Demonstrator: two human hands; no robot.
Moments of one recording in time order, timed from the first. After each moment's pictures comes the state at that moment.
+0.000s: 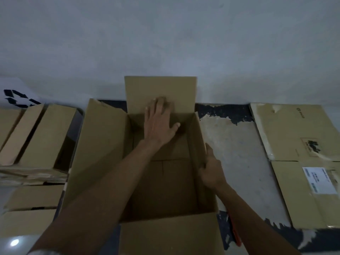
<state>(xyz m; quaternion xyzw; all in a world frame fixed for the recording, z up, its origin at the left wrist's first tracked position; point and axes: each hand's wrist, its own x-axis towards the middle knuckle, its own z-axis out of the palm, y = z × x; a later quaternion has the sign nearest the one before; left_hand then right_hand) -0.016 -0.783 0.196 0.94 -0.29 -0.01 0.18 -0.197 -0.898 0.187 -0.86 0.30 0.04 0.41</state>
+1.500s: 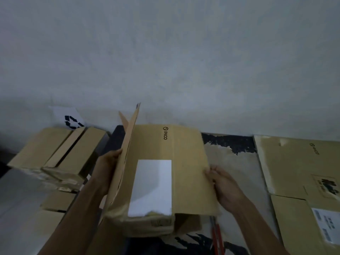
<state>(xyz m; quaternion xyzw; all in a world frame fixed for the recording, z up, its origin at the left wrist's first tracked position) -0.153 -0.696 0.300 0.60 0.12 -0.21 0.76 -0.241 -1.001 0.222 -0.54 0.26 0.08 0.80</state>
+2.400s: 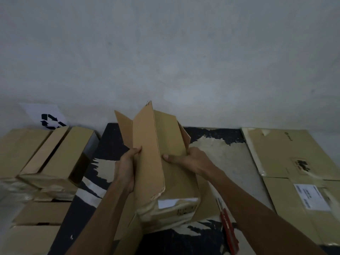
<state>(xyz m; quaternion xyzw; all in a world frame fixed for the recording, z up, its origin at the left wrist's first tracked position) -0.138 -0.676 0.269 0.59 0.13 -0.22 0.76 -0.197 -0.870 0.308 -0.84 0.23 0.14 0.48</state>
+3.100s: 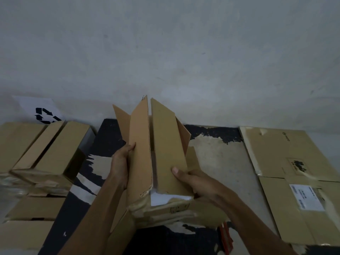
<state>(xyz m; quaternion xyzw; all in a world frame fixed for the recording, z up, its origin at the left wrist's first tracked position) -0.133 -0.682 0.262 0.57 0.09 -0.20 0.79 -0.249 -0.883 0.285 -0.73 0.23 0.27 0.58</state>
